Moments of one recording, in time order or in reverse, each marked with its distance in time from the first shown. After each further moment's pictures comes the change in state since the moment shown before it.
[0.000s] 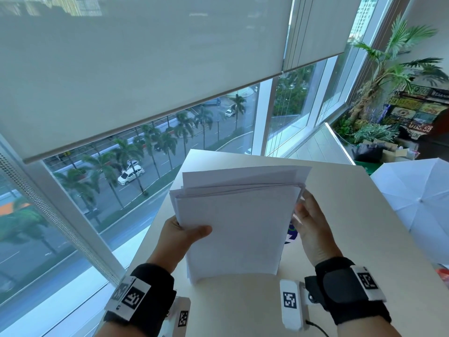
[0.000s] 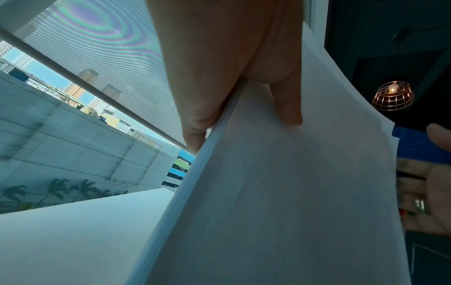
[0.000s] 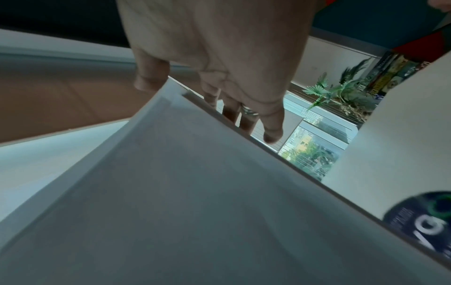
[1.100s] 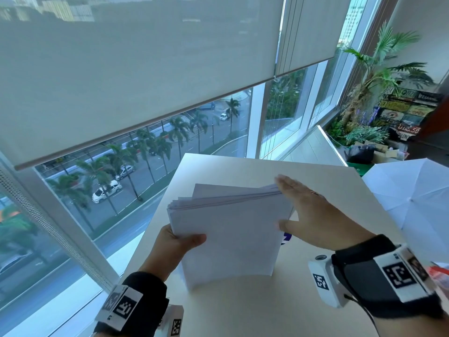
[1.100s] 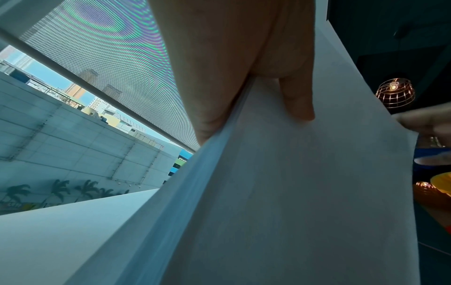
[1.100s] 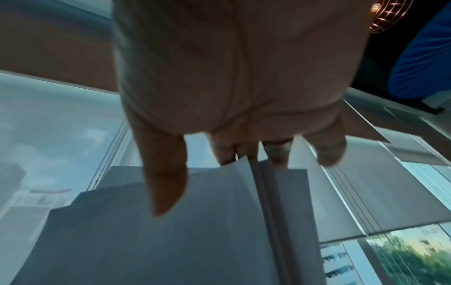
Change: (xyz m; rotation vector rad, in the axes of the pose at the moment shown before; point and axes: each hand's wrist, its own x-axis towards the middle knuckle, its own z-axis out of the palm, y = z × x) left_hand -0.011 0.005 -0.001 0.001 -0.065 0.010; right_hand 0.004 -0.080 0.002 -1.356 -0.365 -0.025
